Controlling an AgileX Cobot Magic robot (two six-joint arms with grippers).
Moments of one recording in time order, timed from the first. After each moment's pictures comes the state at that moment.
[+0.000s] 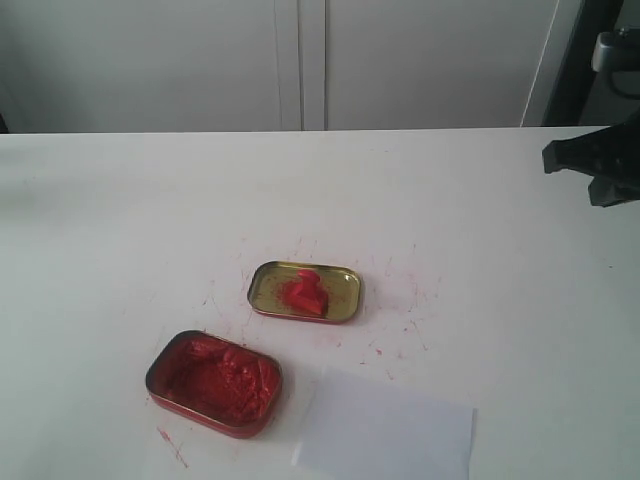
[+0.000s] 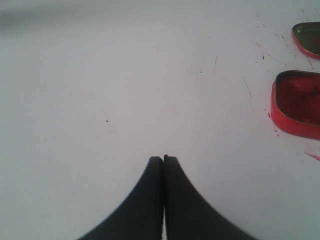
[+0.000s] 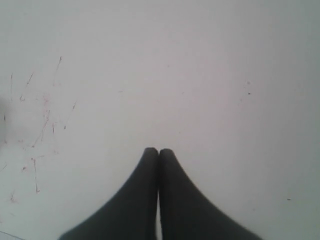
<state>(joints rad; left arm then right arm) -0.11 0.00 0.02 -0.08 0.50 0.10 0.04 1.43 -1.08 0.03 0.74 0.03</state>
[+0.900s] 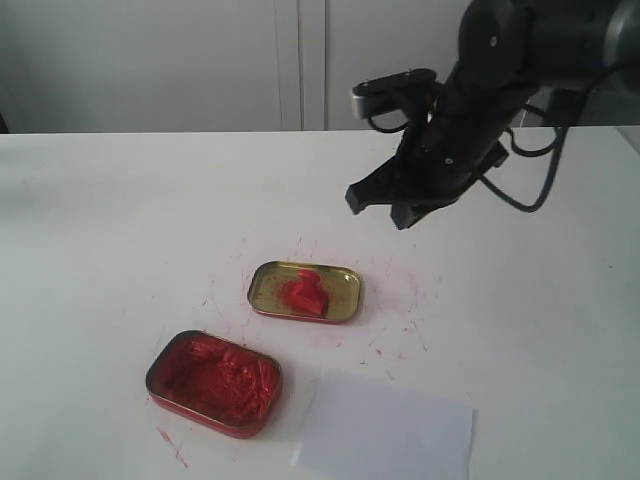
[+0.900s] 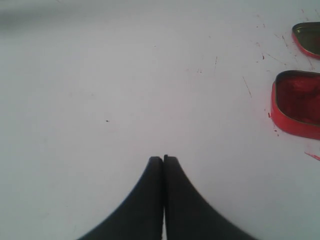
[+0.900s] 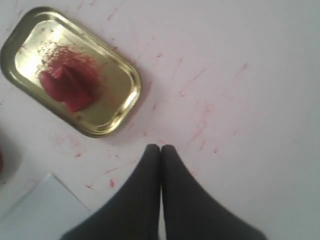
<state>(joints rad) -0.11 0.00 0.02 -0.08 0.50 0.10 0.43 1.81 -1.43 0.09 0.88 -0.12</state>
